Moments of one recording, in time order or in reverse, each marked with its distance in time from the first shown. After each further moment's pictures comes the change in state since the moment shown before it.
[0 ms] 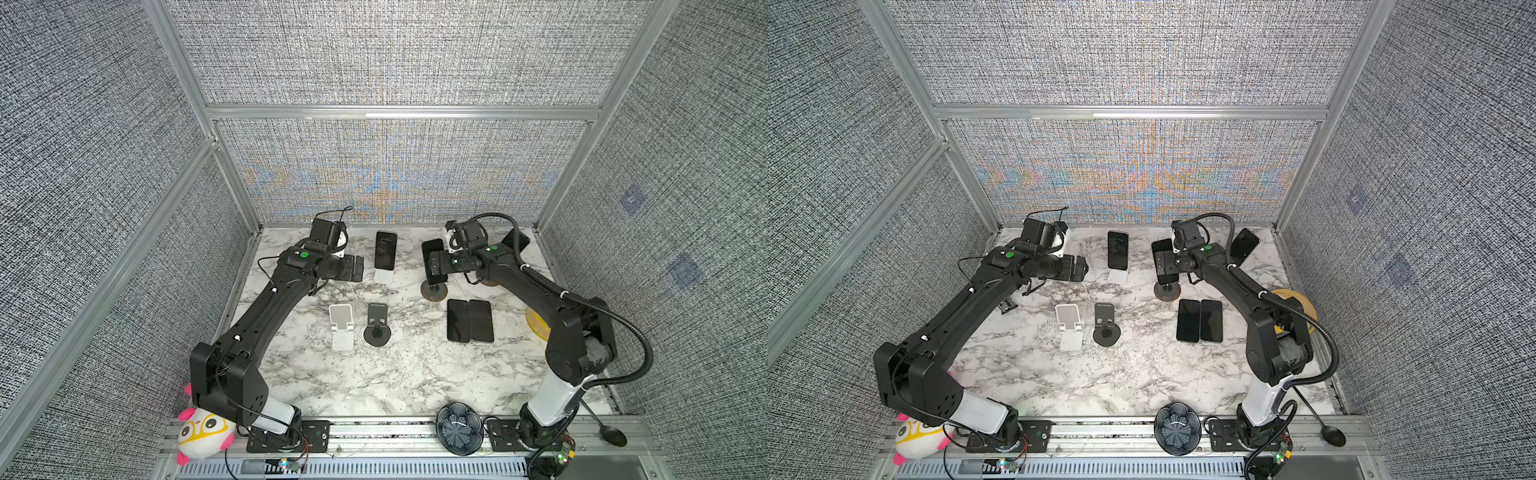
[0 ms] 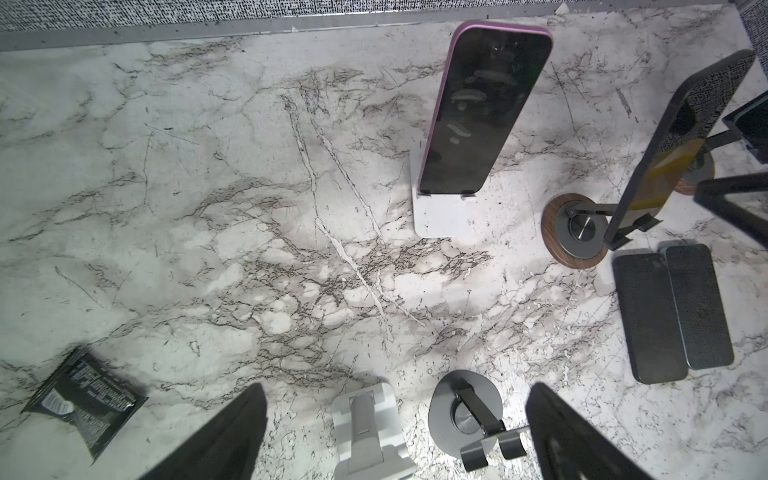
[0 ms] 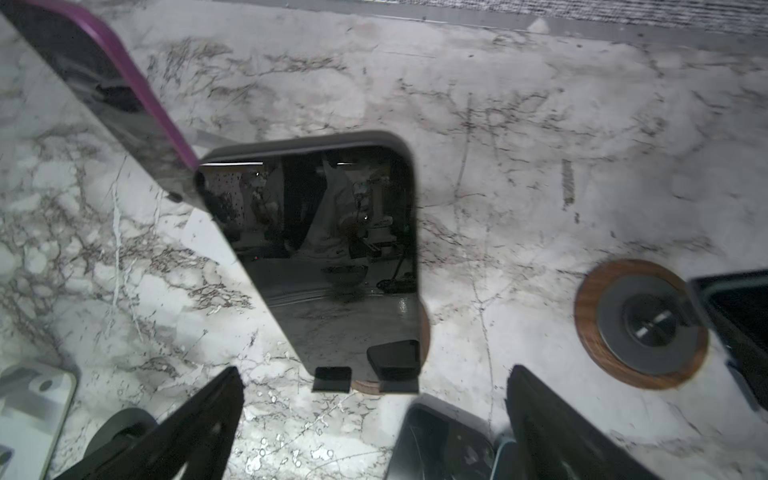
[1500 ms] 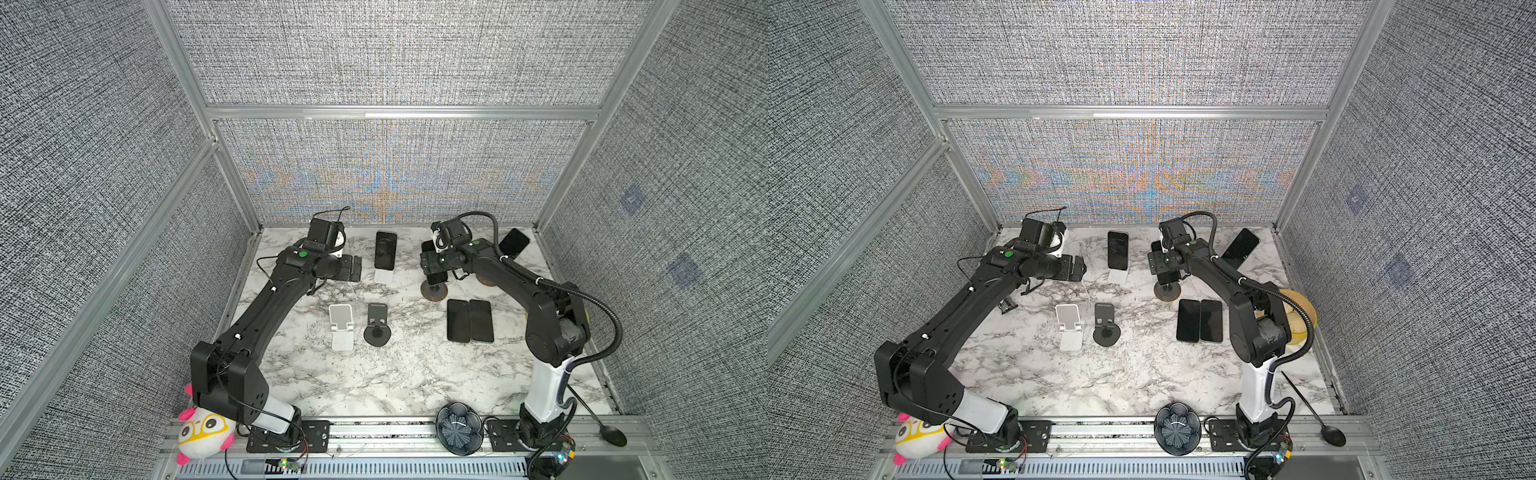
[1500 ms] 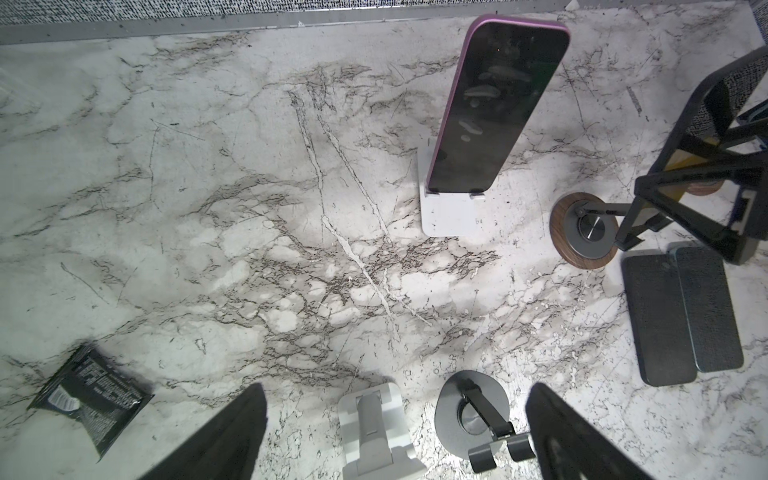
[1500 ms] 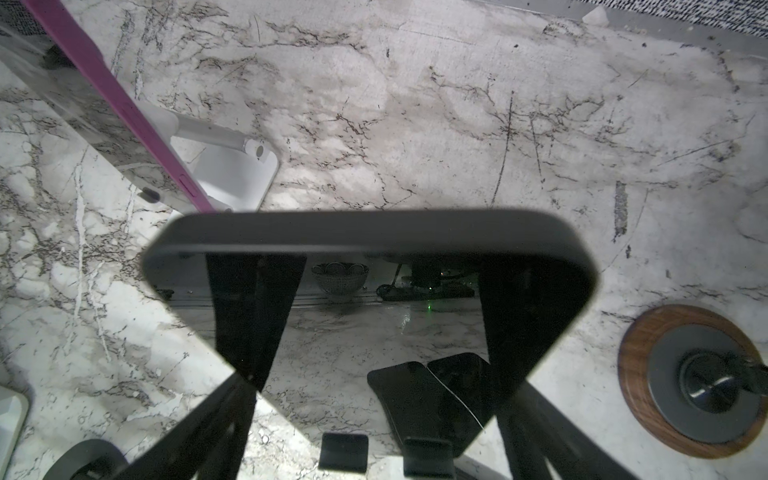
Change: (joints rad) left arm 0.018 0.006 -0.002 0.000 0.003 0.009; right arm 0.023 0.150 0.123 -0.026 0.018 -0.013
